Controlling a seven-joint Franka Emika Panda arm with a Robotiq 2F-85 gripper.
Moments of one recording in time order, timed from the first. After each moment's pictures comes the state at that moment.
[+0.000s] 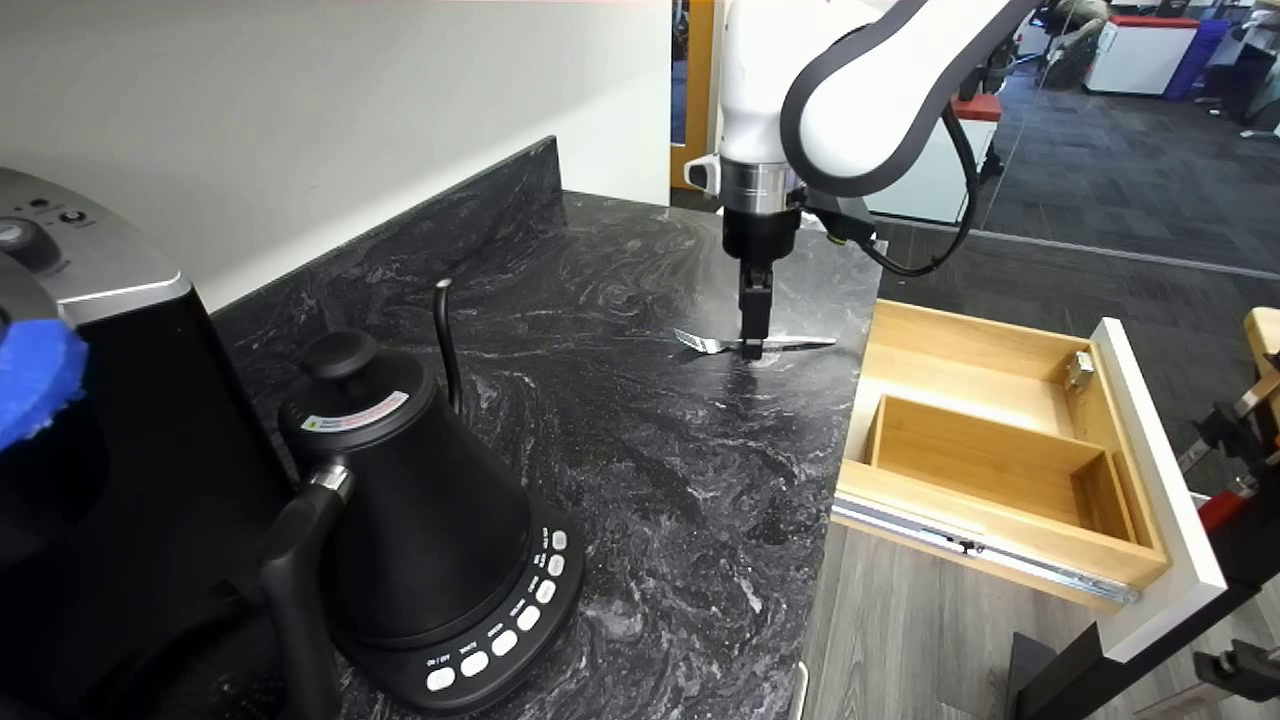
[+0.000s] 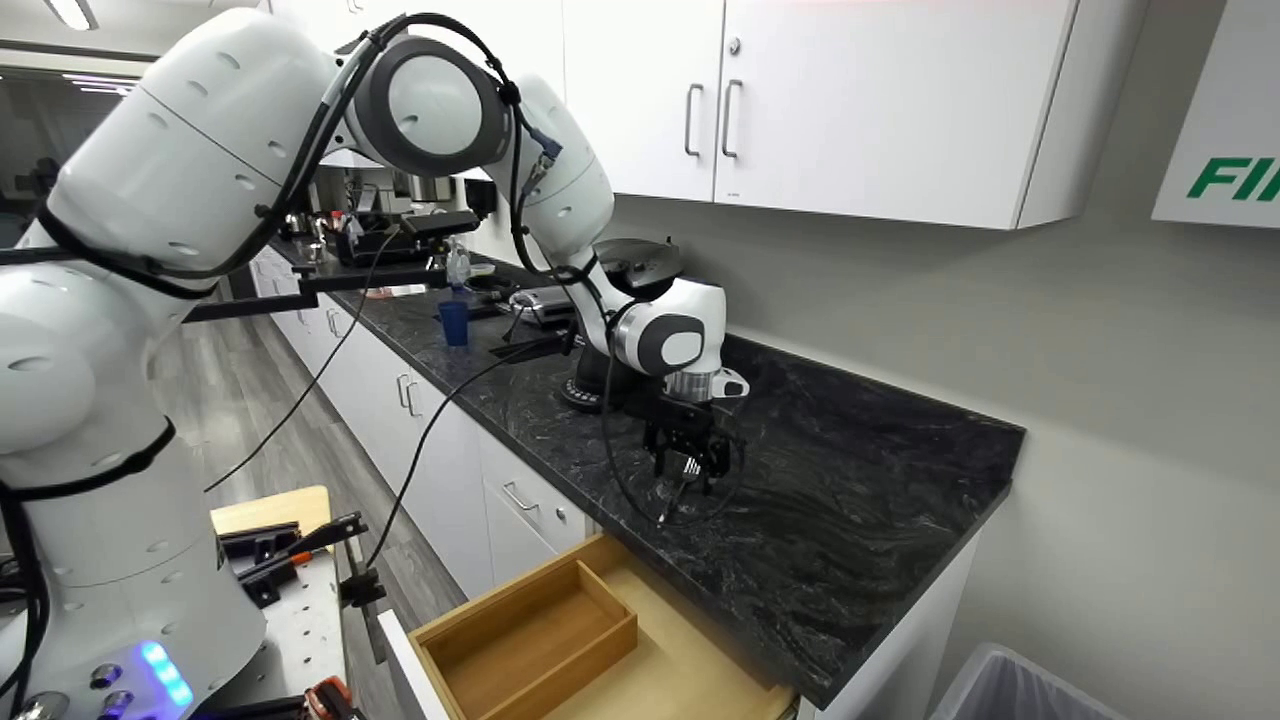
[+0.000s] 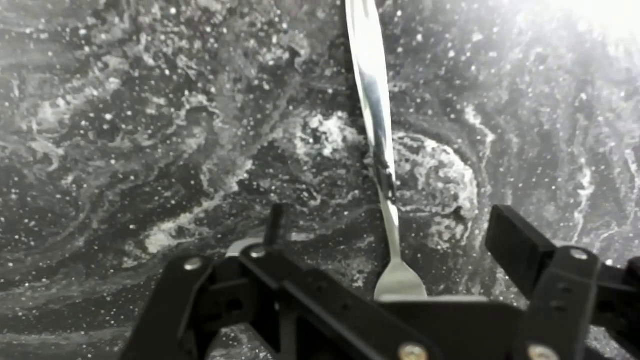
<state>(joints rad) -0.02 0.74 0.06 -1.78 -0.11 2.51 -0.31</state>
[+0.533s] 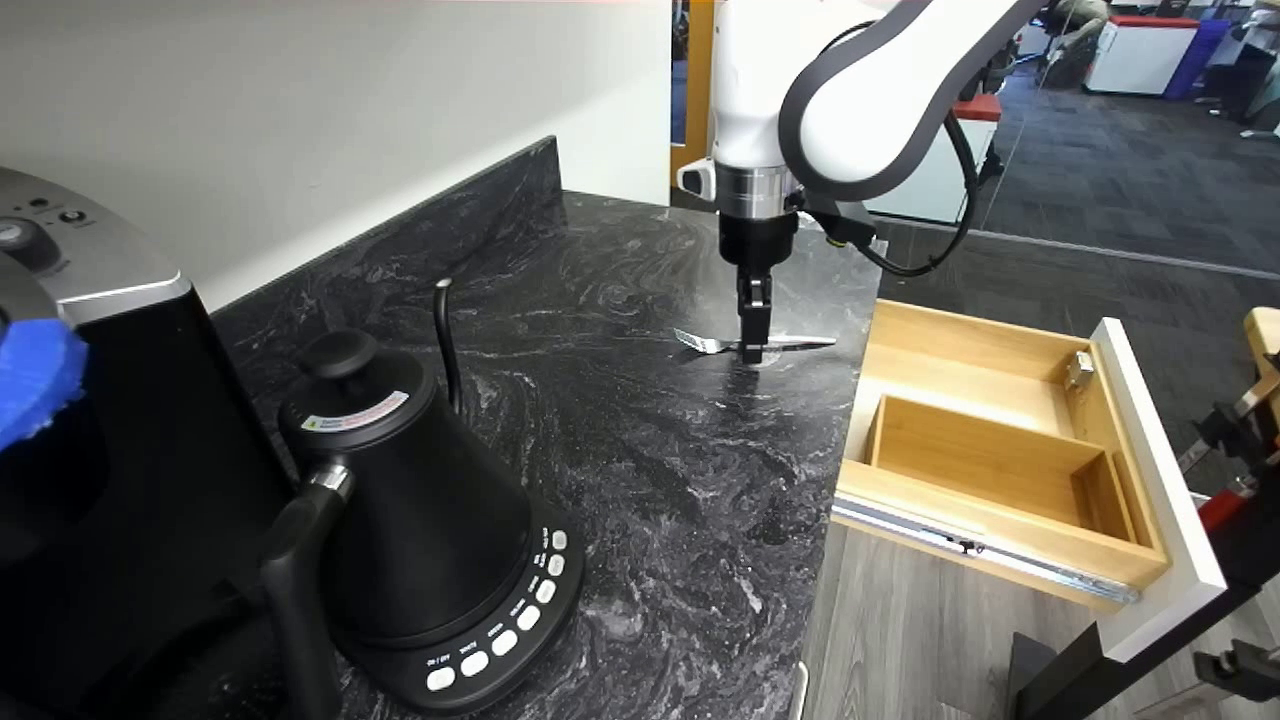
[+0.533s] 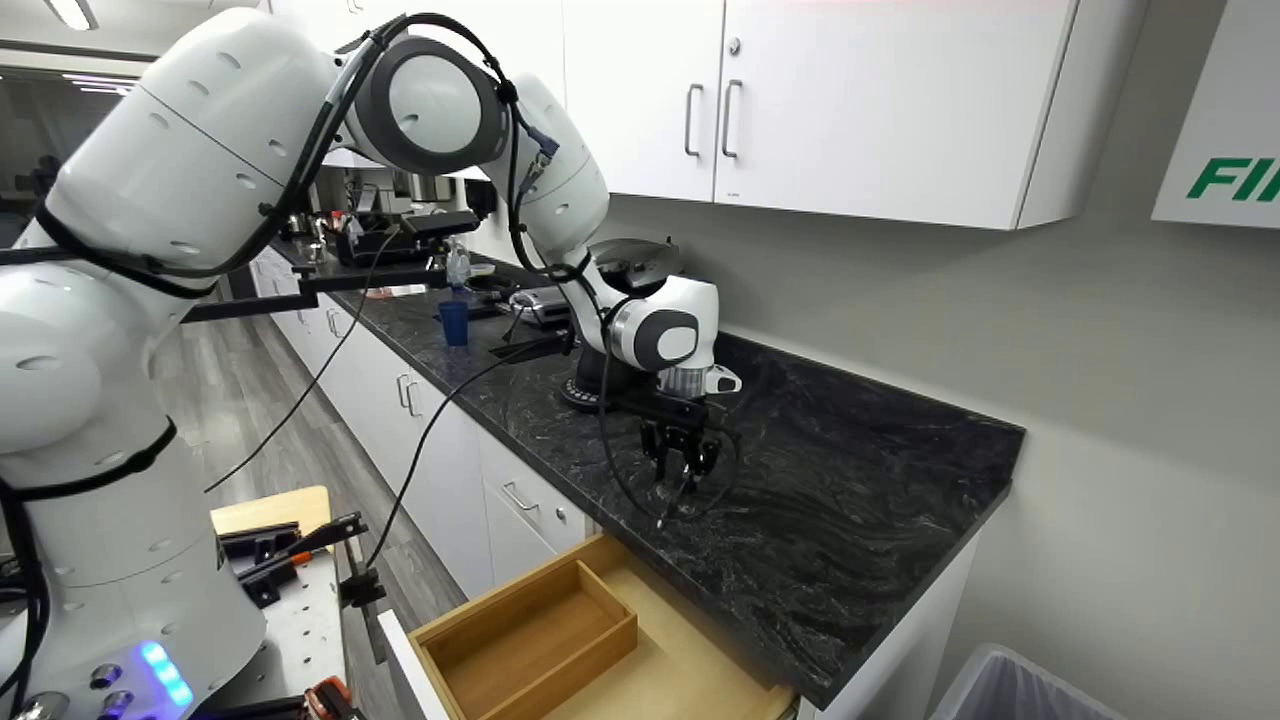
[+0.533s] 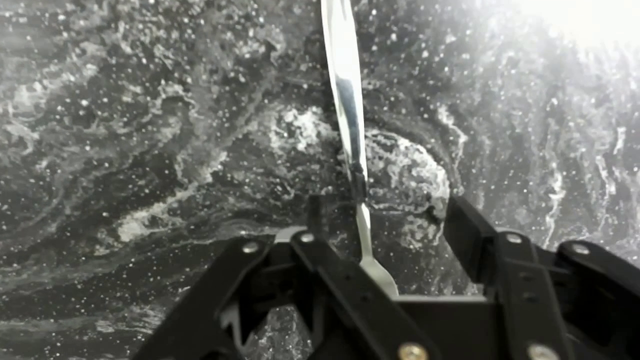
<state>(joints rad) 0.00 0.74 0.06 -1.78 -0.13 2.49 -0.31</state>
